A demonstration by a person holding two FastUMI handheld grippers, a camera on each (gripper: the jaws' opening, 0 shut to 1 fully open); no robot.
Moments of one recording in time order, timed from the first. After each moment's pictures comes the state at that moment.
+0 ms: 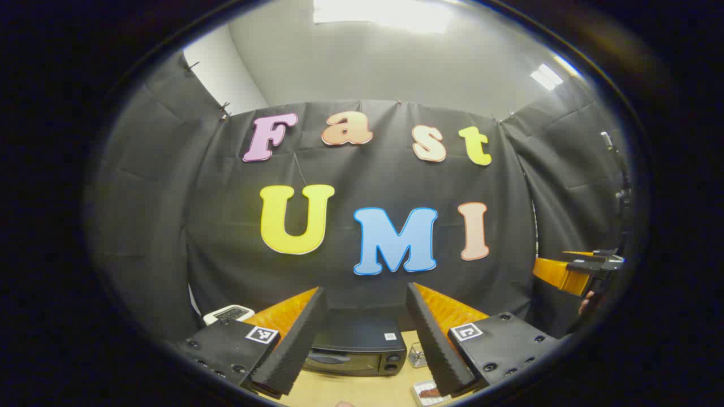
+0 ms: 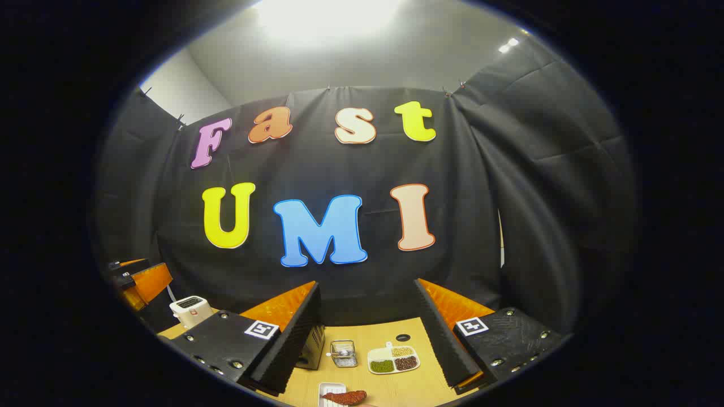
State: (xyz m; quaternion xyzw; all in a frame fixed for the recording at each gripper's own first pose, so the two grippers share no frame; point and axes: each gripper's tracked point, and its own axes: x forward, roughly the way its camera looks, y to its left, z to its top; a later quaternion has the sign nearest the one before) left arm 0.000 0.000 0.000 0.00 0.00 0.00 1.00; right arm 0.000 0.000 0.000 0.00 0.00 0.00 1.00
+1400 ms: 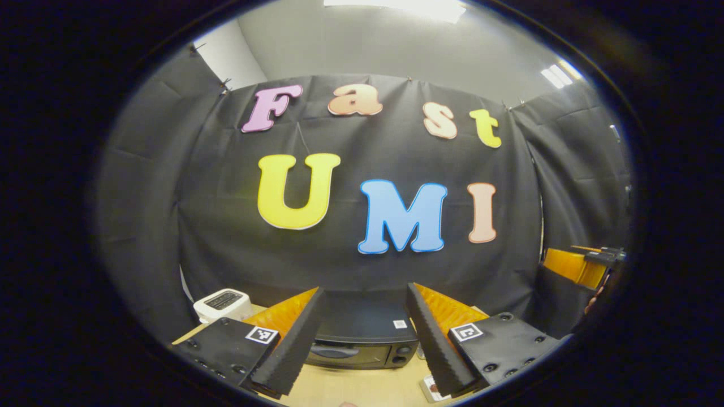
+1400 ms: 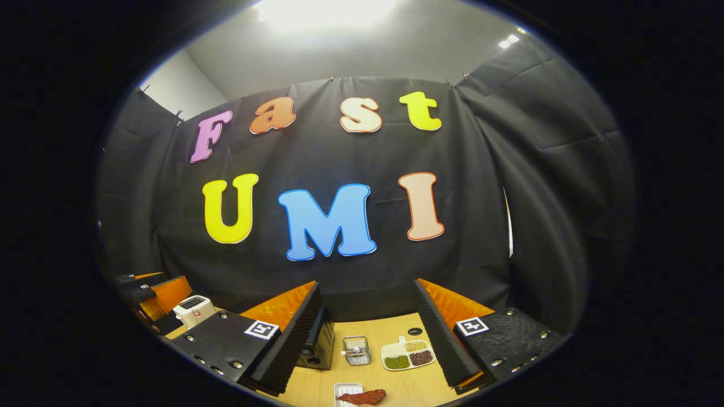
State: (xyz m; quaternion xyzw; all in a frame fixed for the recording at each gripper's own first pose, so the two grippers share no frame) left arm 0.053 0.048 -0.079 -0.02 0.08 -0.01 1.00; right arm 0.015 0.040 -0.031 0.00 0.03 -0.01 1.00
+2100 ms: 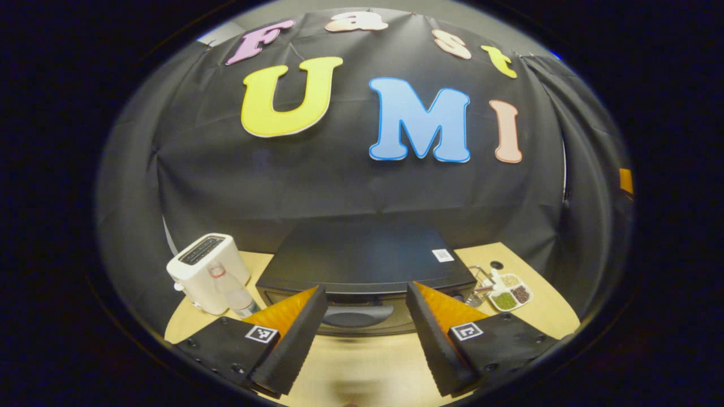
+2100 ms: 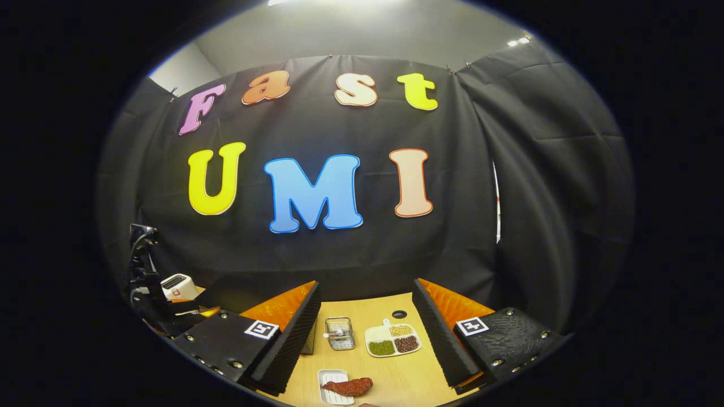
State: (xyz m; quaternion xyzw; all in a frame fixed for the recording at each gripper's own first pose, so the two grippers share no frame) left arm 0.130 0.081 -0.281 0.00 0.26 -0.02 0.97; right arm 0.017 0.024 -0.074 -0.02 0.09 -0.05 0.99
